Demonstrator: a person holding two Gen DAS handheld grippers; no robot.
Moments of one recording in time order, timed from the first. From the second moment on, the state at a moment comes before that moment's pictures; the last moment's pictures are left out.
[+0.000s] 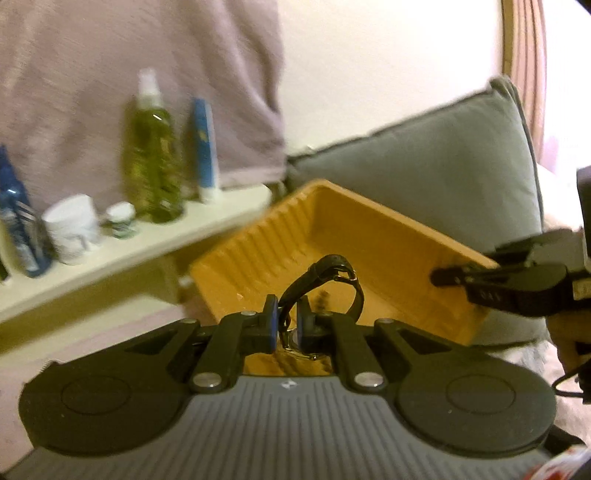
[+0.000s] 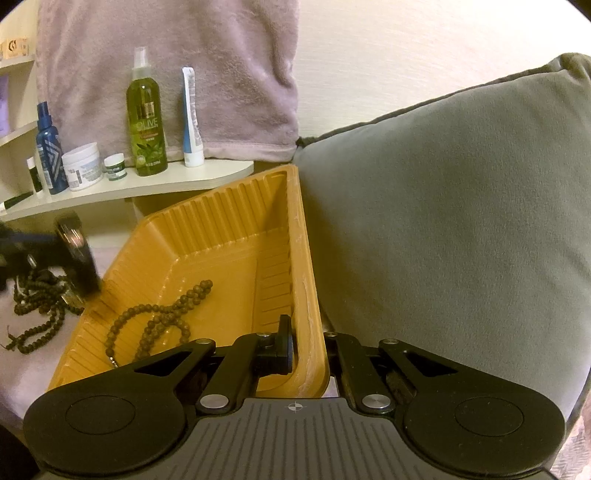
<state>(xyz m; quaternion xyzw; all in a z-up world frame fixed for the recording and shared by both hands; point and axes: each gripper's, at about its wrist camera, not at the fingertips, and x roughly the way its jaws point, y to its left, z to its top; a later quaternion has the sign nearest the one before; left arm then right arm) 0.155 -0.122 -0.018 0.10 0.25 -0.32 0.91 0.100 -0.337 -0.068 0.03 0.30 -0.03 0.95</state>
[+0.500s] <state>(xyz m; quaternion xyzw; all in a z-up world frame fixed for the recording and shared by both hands) 0.153 -0.131 -0.046 0.10 0.28 -0.34 0.89 0.099 -0.336 -0.068 0.03 0.30 -0.03 0.95</state>
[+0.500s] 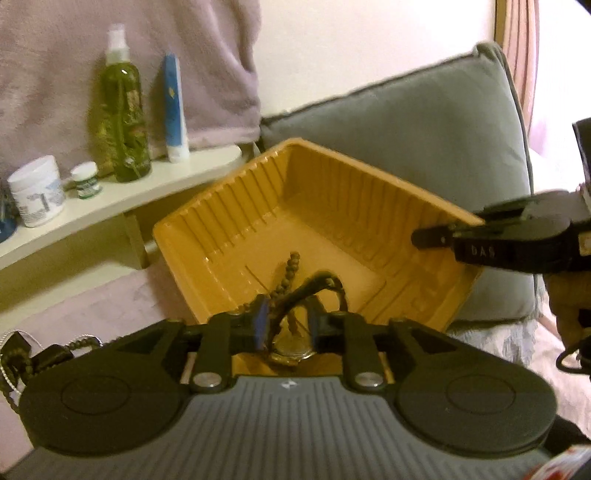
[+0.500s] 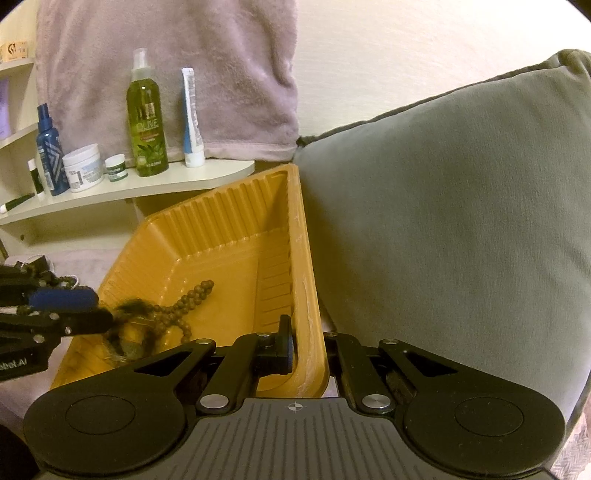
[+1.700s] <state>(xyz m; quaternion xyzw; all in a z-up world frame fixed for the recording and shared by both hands) 0.133 0.036 -0.099 0.03 0.31 -0.10 0.95 0.102 -0.336 -0.072 0.02 0.31 -0.03 0.95</state>
